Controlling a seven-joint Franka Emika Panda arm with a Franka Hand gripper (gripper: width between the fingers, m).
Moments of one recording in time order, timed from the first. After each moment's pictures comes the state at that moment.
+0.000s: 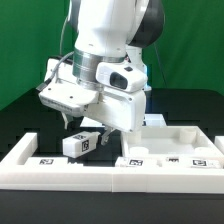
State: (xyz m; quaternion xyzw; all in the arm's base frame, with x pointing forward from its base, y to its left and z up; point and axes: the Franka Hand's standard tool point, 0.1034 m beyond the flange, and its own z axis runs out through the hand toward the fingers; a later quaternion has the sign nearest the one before) arm 0.520 -0.110 0.025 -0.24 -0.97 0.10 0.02
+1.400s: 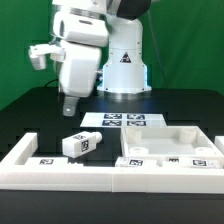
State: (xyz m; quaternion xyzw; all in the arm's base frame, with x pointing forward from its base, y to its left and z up) arm 0.541 -0.149 0.086 -0.66 -0.75 0.06 -0.07
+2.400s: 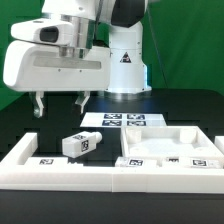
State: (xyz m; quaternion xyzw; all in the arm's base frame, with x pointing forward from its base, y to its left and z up) arm 0.548 -0.153 0.077 -0.94 -0.33 -0.01 -0.07
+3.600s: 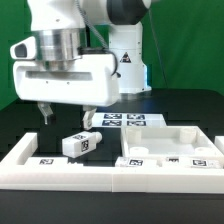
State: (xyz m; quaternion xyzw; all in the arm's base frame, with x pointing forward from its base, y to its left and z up) arm 0.546 -0.145 0.047 -0.95 0.30 -0.01 0.04
